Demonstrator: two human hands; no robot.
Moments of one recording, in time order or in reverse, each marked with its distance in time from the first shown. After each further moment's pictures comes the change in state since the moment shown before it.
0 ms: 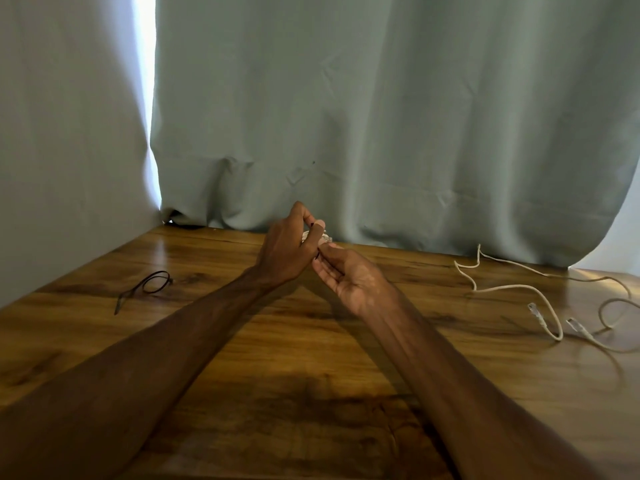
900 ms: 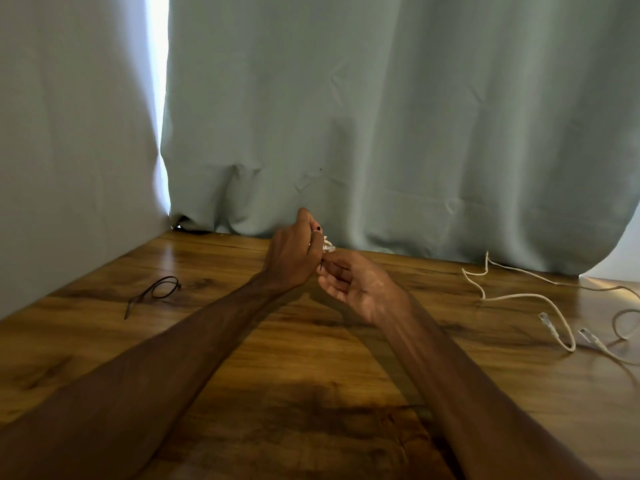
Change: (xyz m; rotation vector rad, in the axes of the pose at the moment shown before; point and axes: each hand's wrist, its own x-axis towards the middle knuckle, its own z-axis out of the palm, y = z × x) left_hand -0.001 0.007 -0.003 0.119 0.013 -0.009; right_hand 0.001 -0.007 -0.002 -0.241 -0.014 0.040
